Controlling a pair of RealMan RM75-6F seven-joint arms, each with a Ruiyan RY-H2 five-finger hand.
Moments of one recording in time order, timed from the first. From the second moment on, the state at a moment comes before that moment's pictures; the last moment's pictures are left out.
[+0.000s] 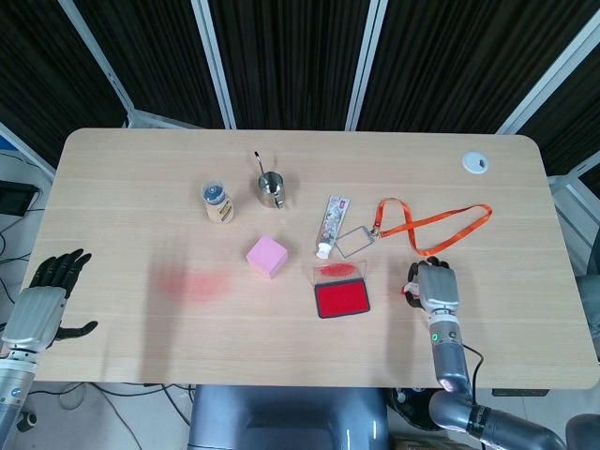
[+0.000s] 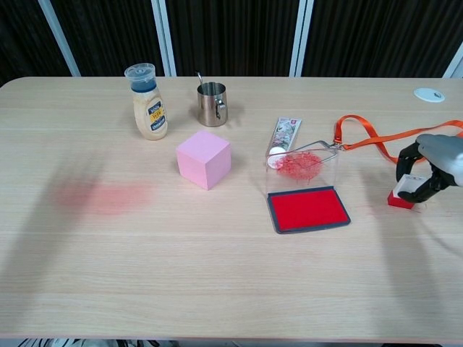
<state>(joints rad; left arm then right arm) -0.20 -1.12 -0.03 -1.69 1.43 1.31 0.08 0.48 -1.71 0.25 -1.31 -0.89 1.12 -0.53</state>
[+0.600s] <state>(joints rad) -0.20 -1.11 -0.03 -1.69 1.42 1.31 0.07 0.49 -1.71 0.24 -1.30 -0.88 1.12 -0.54</state>
